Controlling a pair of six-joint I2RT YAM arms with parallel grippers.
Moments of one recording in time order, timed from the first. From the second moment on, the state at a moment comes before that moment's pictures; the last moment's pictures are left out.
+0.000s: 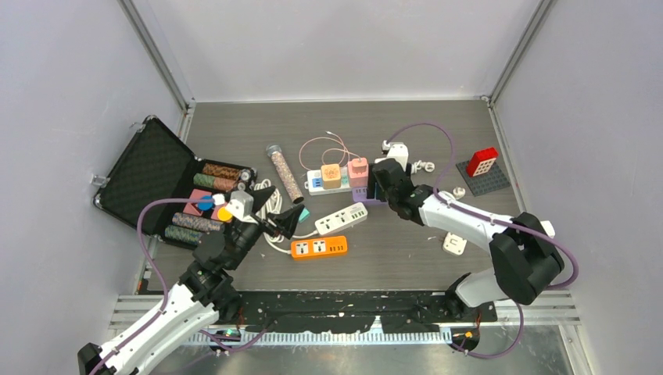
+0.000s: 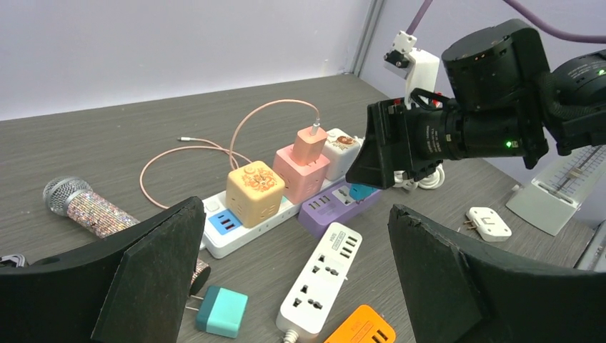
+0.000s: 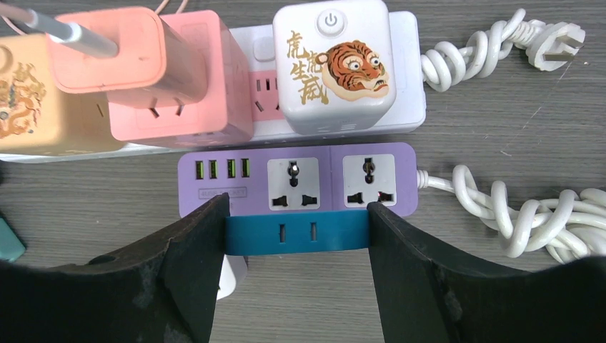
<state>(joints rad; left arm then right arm) -0.73 0.39 0.28 0.30 -0.11 -0.18 0.66 1.42 0.85 -0.14 0.47 0.44</state>
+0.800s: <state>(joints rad) -0.73 0.31 0.23 0.36 -0.10 -0.18 0.66 1.47 0.76 0.06 0.48 0.39</state>
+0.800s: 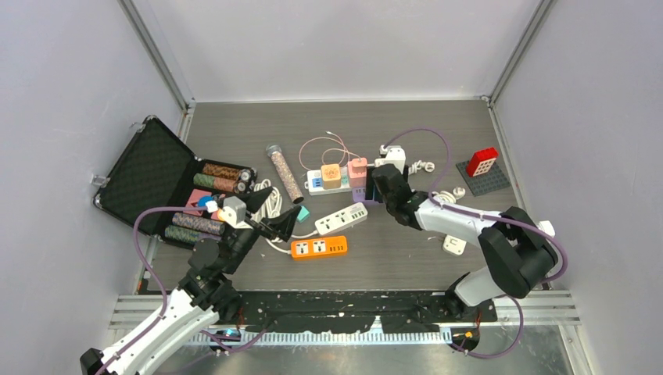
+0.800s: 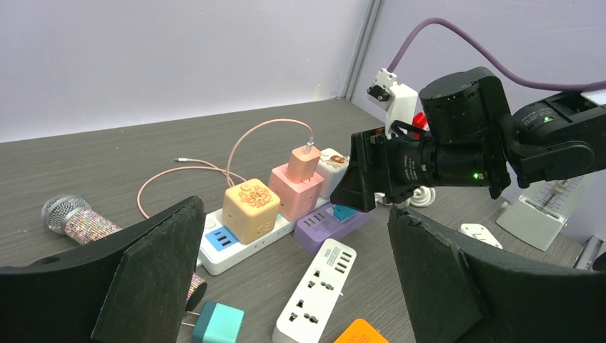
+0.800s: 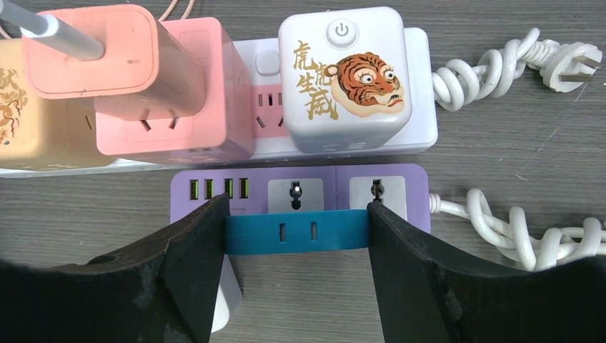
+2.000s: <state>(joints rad) -0.73 0.35 0.23 0.34 -0.14 -0.18 0.74 1.42 0.91 -0.21 0.62 0.42</state>
